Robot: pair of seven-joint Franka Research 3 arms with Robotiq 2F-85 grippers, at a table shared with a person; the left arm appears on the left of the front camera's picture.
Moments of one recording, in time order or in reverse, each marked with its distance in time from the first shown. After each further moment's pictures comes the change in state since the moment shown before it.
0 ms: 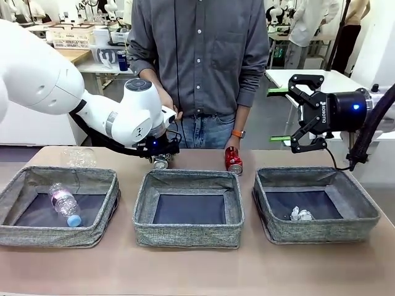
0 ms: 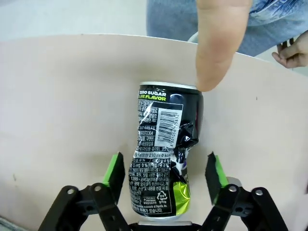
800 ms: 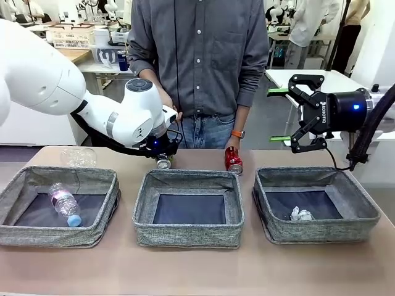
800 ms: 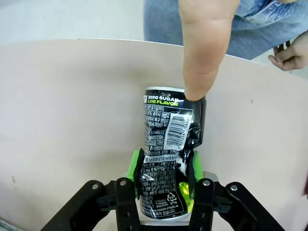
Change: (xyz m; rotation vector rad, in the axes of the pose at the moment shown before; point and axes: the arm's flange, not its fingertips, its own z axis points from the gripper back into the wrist) left arm 0.001 -0.003 0.001 -0.006 -0.018 0.000; right arm 0.000 0.000 0.000 0.000 0.000 0.000
